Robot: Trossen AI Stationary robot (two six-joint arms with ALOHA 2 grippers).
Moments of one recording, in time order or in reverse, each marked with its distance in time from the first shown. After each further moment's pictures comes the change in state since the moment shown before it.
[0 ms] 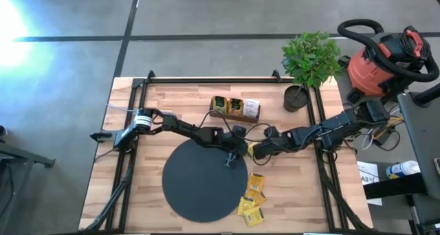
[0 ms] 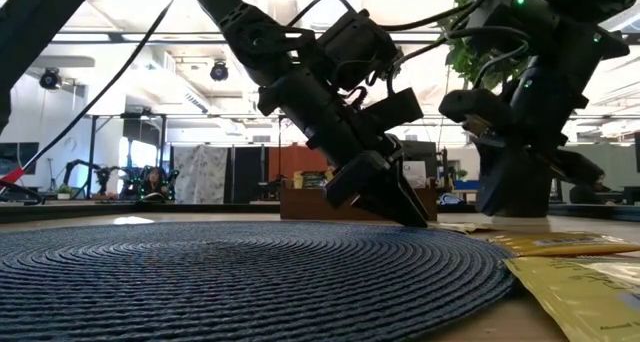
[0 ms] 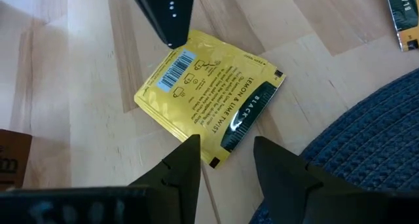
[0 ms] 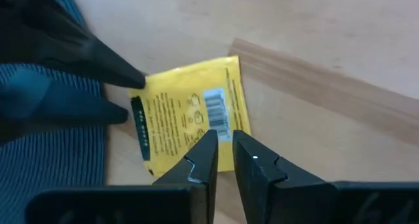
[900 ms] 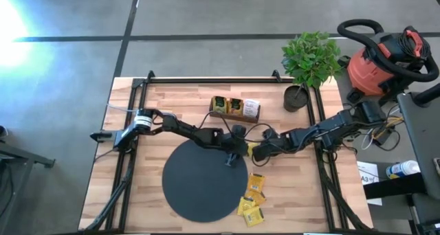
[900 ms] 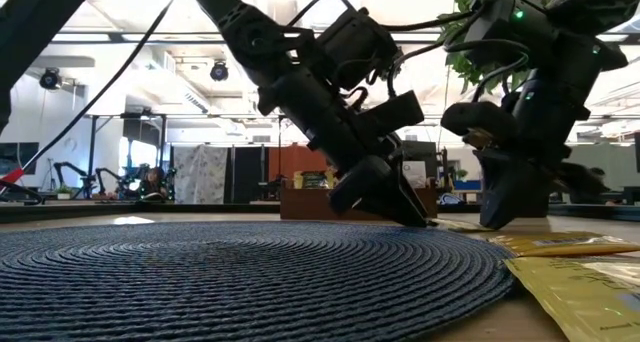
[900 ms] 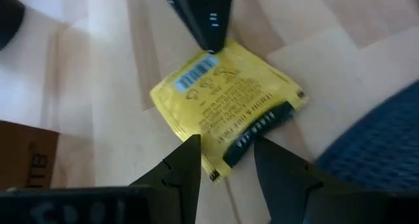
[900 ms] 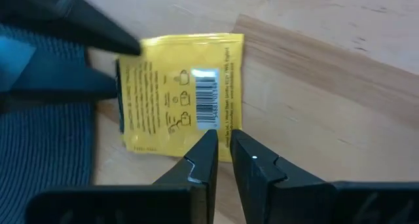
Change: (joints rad) left arm 0.000 0.003 -0.003 0.034 -0.078 0.034; right arm 0.000 0.072 -0.022 0.064 -0.058 -0.013
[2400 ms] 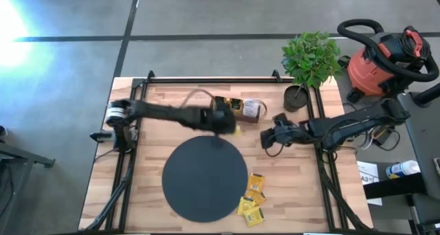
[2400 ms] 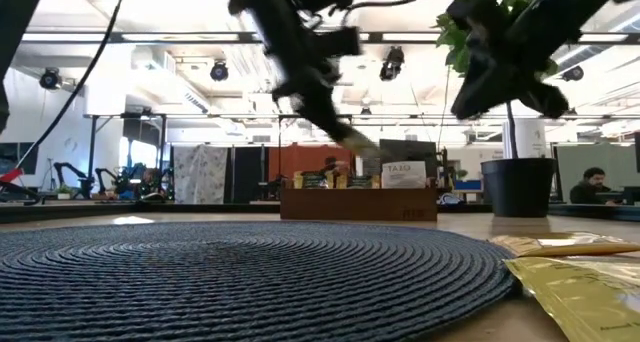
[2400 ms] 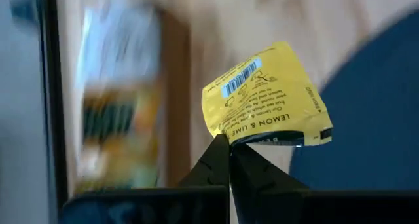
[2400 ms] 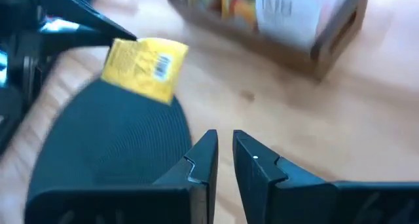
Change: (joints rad) left arm 0.088 -0.332 0.085 -0.629 -0.148 -0.026; right arm 0.000 -0.398 0.100 -0.197 0.276 -0.141
